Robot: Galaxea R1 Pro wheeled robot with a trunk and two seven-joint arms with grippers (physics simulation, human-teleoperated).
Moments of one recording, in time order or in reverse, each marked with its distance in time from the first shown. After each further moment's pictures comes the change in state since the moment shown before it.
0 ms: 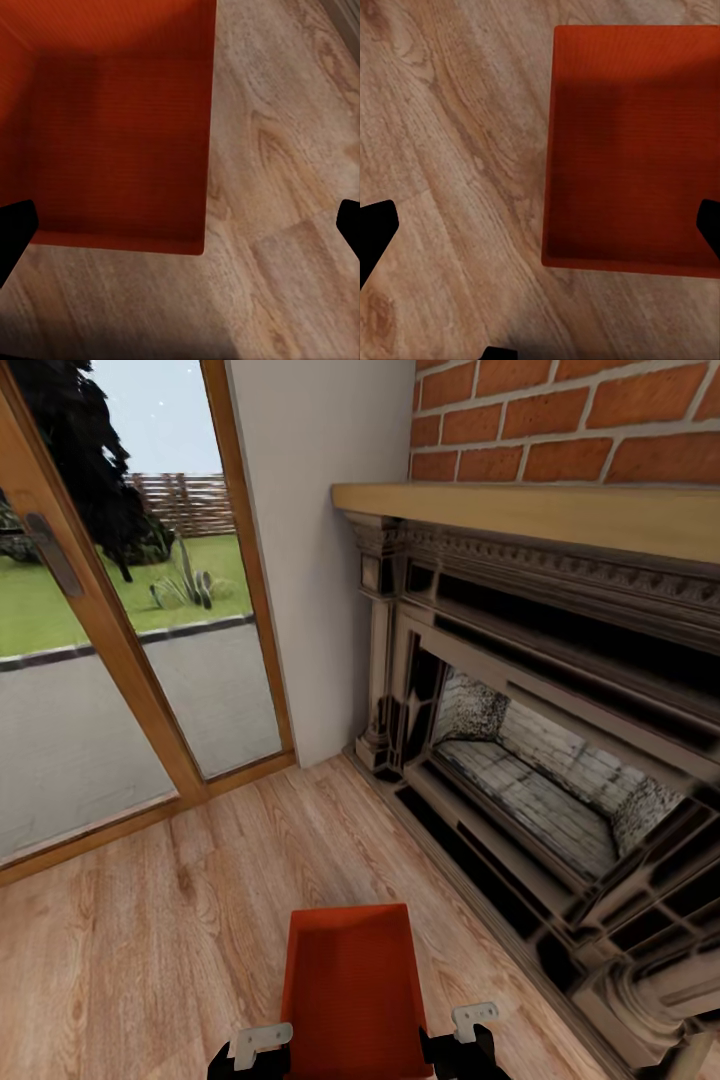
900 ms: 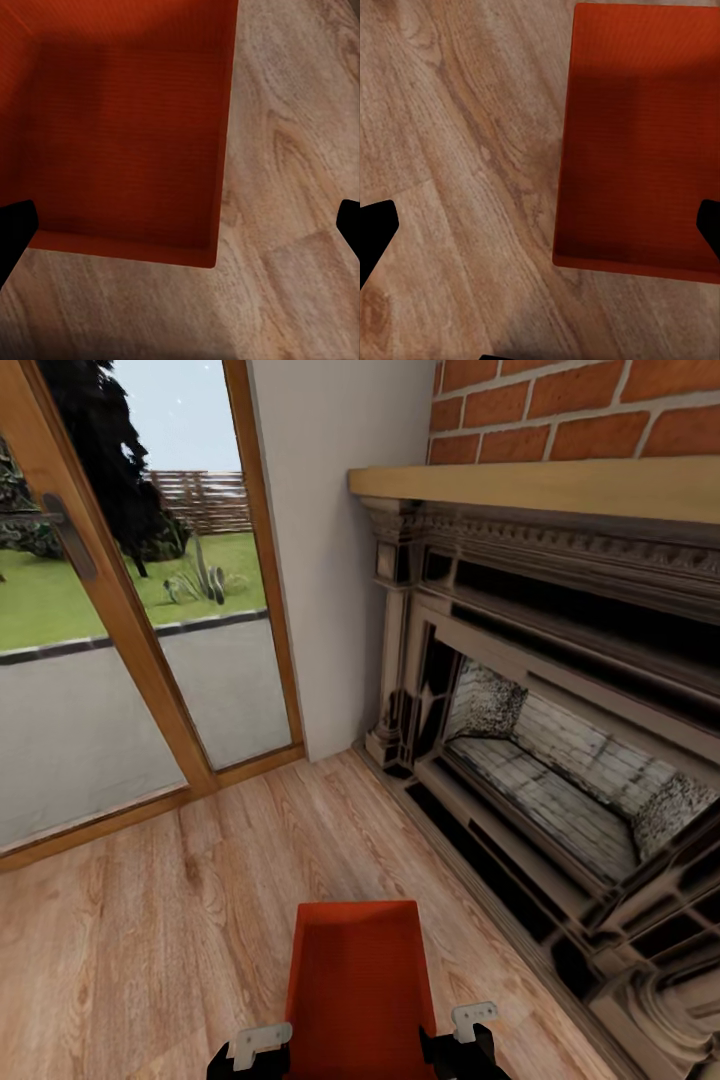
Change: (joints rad) left arm 0.000 0.000 0.001 0.001 0.003 -0.001 0.004; right arm 0.000 0.000 0.001 -0.001 0.004 0.000 0.000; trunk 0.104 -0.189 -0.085
